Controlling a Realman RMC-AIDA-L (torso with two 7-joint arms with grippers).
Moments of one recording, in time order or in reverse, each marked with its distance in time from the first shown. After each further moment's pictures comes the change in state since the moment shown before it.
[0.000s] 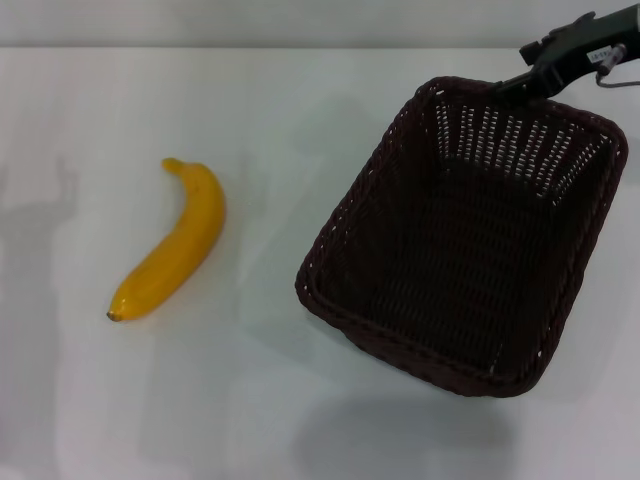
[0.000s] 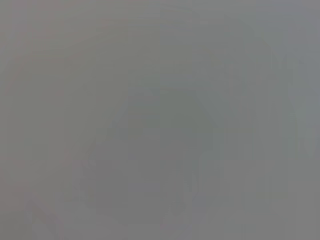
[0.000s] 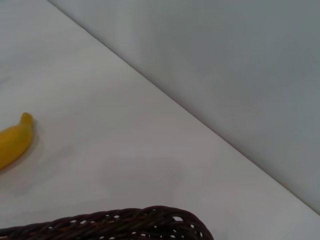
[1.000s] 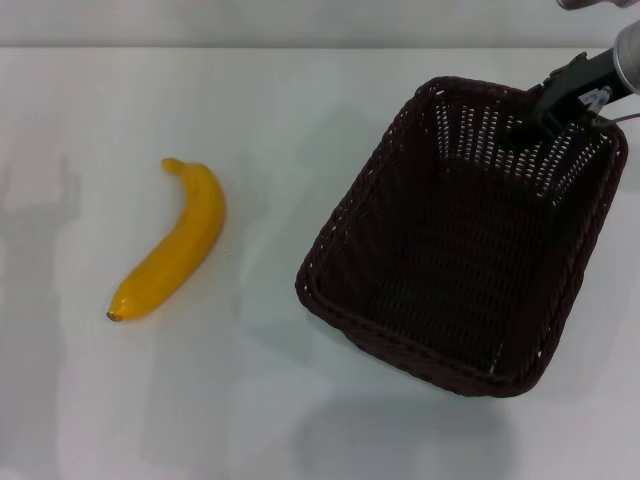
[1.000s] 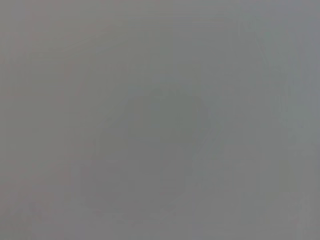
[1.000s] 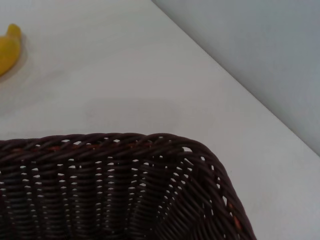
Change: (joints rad) left arm 0.006 0.001 0.012 0.004 0.000 0.005 0.000; right arm 0.044 0.030 -0.049 -0.082 -0.181 -0.040 0.001
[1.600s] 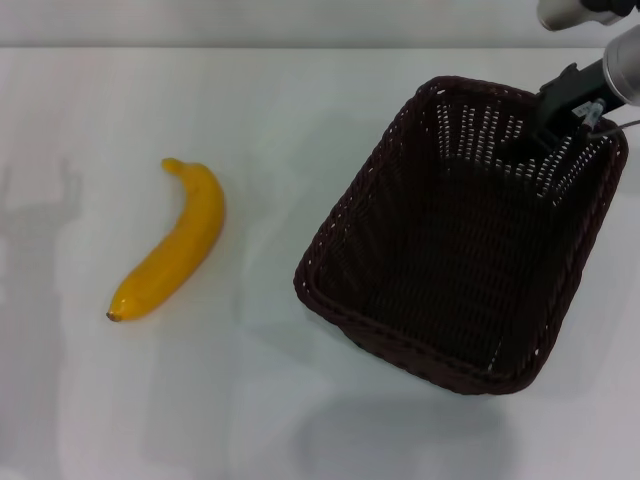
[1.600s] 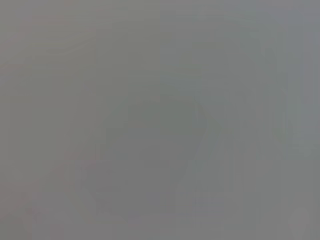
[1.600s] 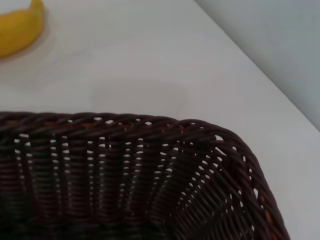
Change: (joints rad) left arm 0.000 0.000 0.000 0.006 0.002 0.000 0.000; right arm 0.000 -0.001 -0.072 0.013 -0.008 0.016 -0.005
